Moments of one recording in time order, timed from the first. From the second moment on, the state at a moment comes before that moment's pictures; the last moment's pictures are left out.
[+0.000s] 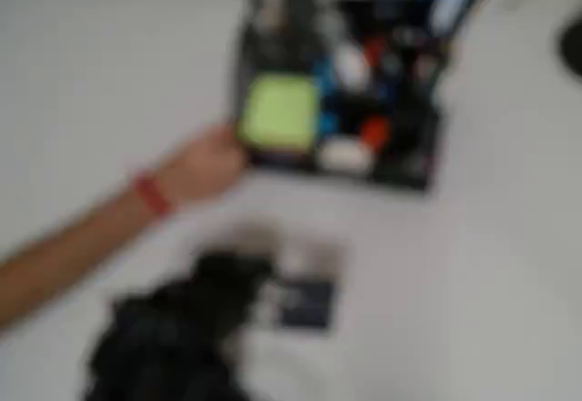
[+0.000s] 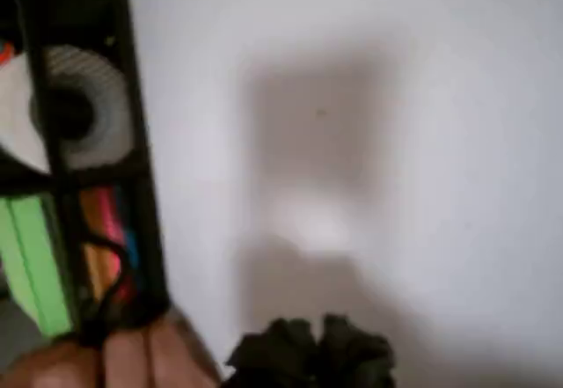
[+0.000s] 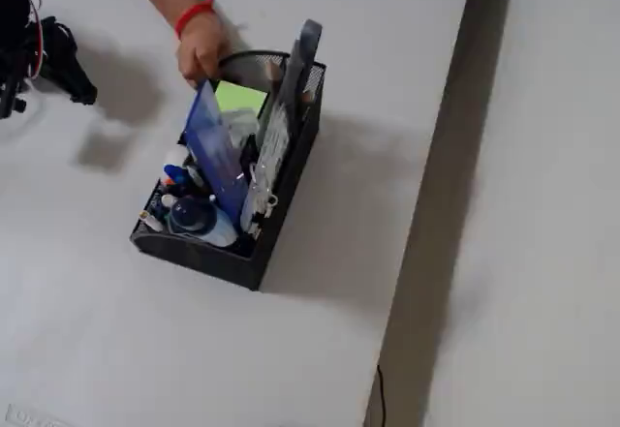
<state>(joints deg) 7.7 187.9 173.1 64.3 -4.8</state>
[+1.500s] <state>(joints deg) -2.5 186.2 166.1 63.3 -20.9</state>
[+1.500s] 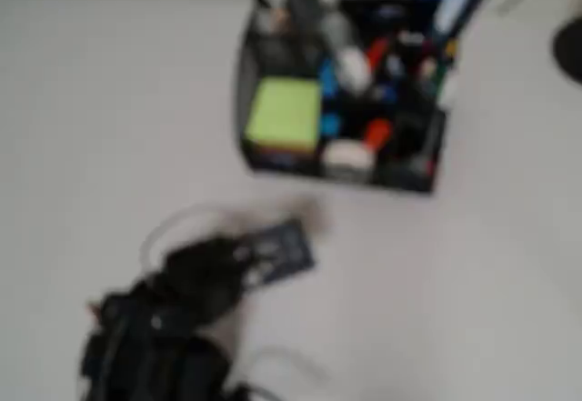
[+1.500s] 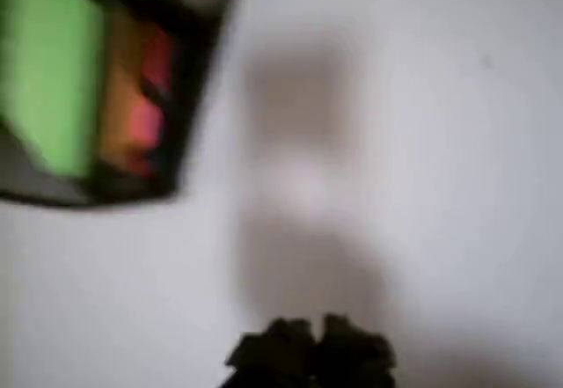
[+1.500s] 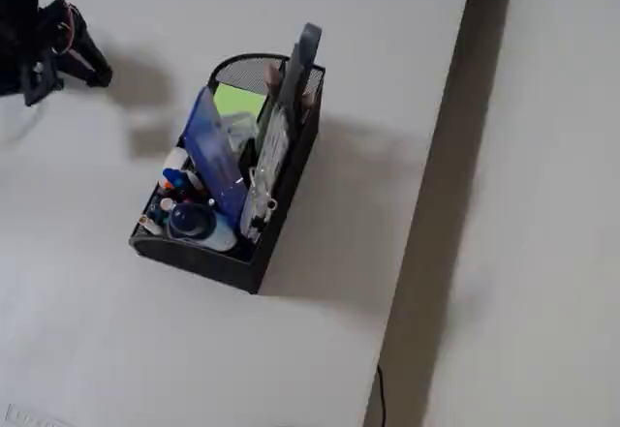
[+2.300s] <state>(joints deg) -4.1 65.5 23.8 80.2 -7.0</state>
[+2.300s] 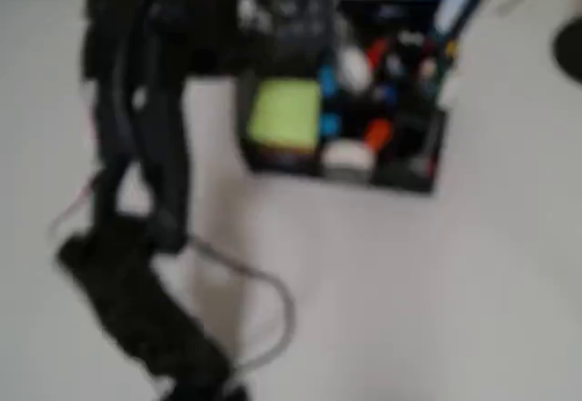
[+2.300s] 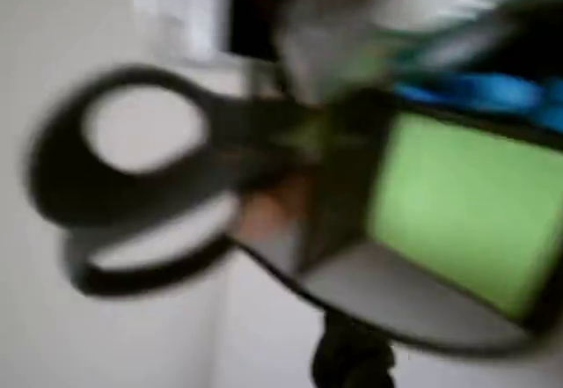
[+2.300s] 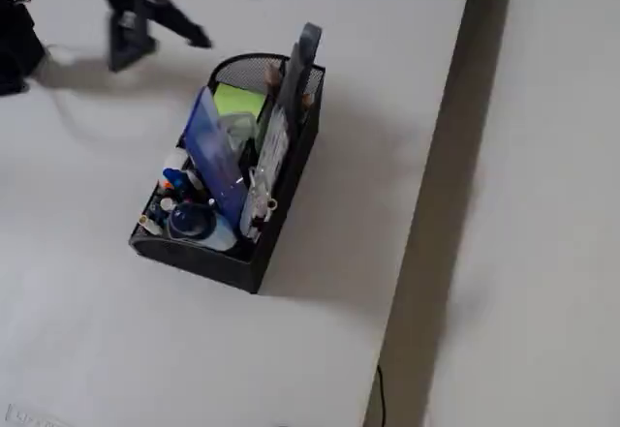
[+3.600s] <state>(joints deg) 1.0 47.3 6.6 64.9 -3.5</state>
